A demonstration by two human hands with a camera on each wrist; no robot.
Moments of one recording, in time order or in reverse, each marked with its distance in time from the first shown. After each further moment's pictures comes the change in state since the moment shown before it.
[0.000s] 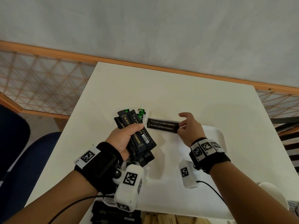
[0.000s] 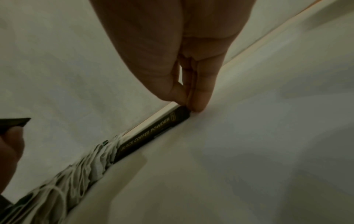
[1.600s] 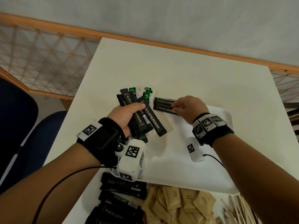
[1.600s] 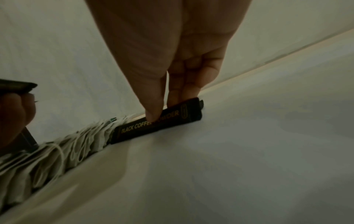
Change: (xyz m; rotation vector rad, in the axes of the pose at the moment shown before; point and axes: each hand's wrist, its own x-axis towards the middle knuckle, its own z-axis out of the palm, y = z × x) left_hand -0.009 0.008 -0.010 0.081 0.068 -0.084; right_hand 0.005 -0.023 0.003 -0.378 -0.144 -0.197
